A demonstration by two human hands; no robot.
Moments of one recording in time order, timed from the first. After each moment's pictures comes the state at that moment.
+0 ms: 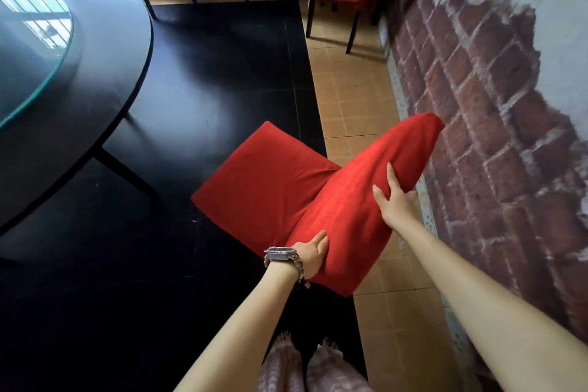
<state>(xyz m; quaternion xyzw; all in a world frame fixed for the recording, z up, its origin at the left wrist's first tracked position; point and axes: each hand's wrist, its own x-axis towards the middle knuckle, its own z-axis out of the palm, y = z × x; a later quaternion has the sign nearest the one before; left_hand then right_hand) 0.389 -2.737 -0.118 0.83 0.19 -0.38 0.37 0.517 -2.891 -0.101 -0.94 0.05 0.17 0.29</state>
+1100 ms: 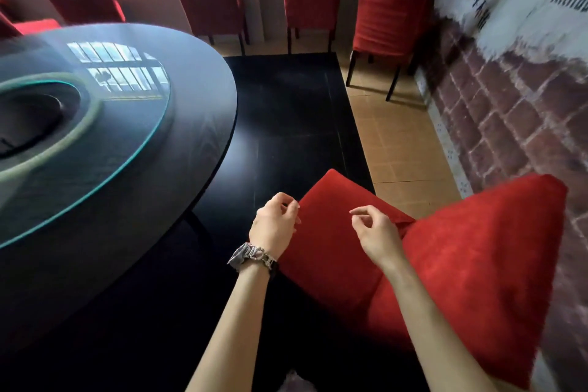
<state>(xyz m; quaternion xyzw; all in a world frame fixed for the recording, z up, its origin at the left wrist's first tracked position) 0.373 -2.442 -0.023 0.82 0.32 0.05 0.47 0.438 -2.613 -0.037 -0.88 -0.07 0.14 0.44</state>
